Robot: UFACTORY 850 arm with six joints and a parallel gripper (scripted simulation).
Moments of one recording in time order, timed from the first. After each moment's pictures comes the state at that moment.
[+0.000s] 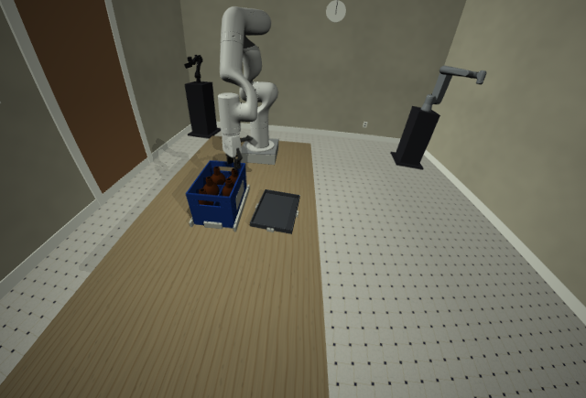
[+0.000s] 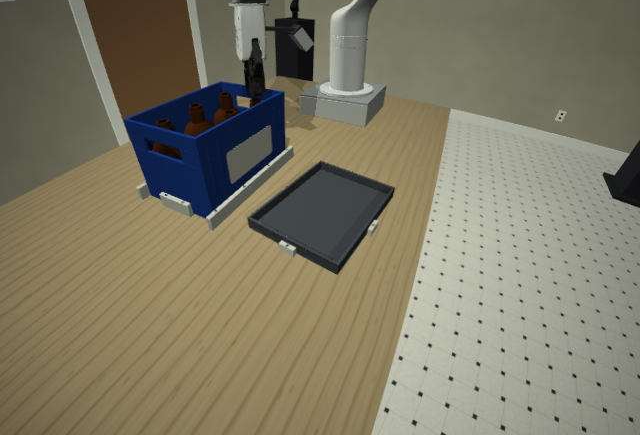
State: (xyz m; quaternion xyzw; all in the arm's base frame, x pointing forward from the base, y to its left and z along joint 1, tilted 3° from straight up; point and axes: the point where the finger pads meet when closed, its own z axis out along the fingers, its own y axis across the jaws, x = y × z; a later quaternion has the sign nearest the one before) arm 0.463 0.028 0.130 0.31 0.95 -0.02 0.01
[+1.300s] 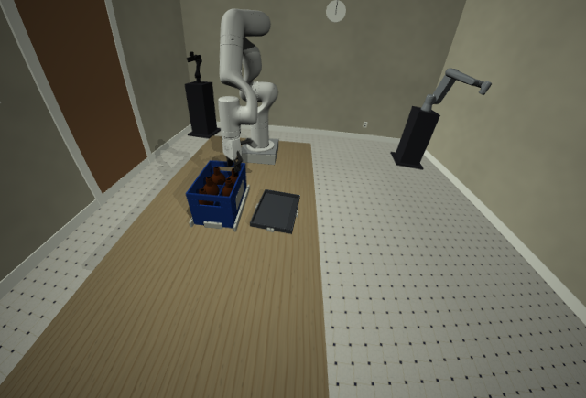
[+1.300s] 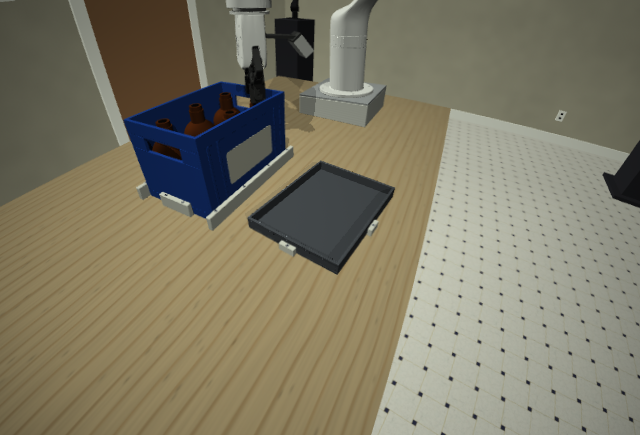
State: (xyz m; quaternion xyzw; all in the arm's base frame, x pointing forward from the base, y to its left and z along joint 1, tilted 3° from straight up) arm 0.463 0.027 0.117 0.31 0.95 -0.02 0.01
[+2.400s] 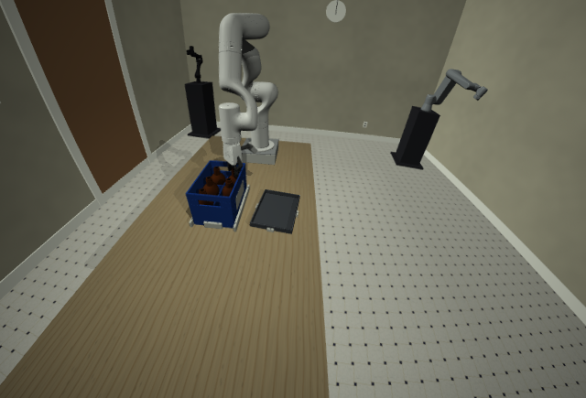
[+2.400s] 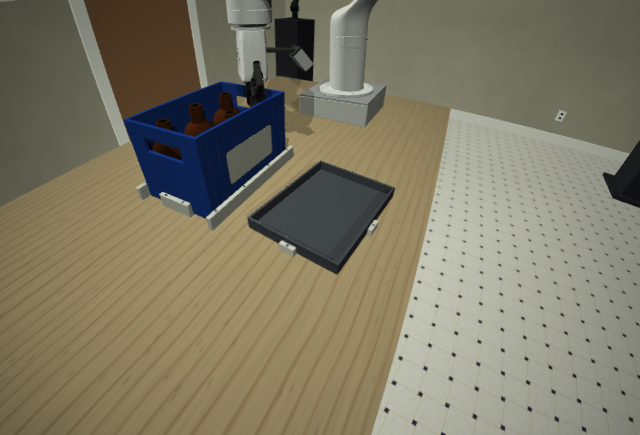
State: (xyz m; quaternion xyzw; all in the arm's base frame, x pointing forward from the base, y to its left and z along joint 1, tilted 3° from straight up) arm 0.464 0.026 0.090 0.31 0.95 -0.02 0.01
